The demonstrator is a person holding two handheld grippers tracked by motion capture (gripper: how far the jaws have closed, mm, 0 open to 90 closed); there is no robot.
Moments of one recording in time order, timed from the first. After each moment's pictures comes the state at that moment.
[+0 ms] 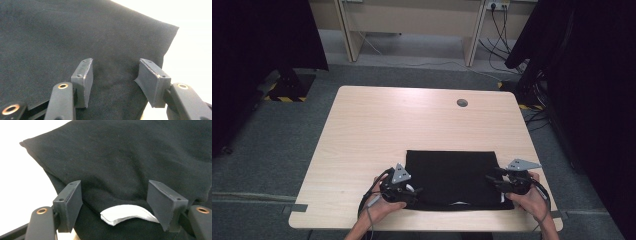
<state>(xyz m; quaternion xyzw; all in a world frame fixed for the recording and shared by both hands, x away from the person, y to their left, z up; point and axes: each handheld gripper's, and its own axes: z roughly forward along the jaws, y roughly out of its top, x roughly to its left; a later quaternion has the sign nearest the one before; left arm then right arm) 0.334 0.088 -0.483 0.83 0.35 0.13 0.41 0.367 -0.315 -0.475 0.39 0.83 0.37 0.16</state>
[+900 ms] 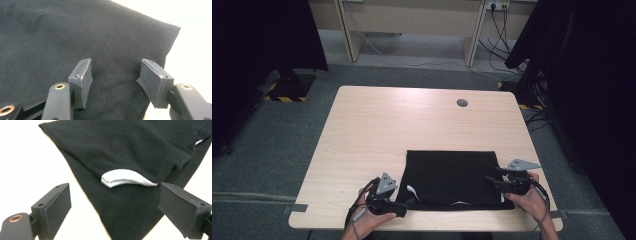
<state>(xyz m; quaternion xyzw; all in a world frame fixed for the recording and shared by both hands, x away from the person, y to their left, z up) 0.297 0.118 -0.477 0.82 0.38 0.13 0.42 0.366 -0.313 -0.475 0.39 0.83 0.37 0.16</state>
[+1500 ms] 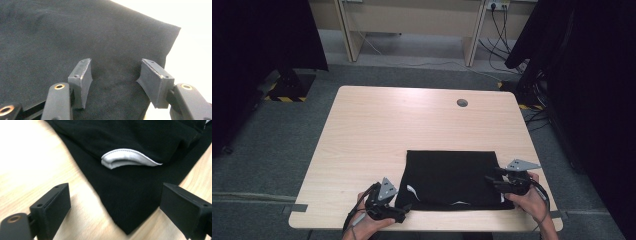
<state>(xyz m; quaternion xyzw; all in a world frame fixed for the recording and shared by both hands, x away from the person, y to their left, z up) 0.290 0.113 -0.485 0.83 0.37 0.14 0.39 0.366 -0.313 -0.476 0.39 0.83 0.37 0.16</state>
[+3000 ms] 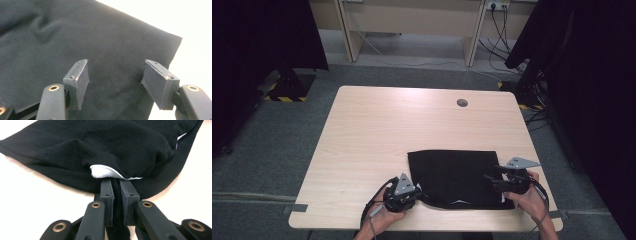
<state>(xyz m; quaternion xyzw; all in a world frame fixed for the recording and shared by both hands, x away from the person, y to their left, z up) 0.307 0.078 -0.482 0.85 0.31 0.12 0.42 0.364 -0.304 -0.463 0.39 0.82 0.37 0.17</state>
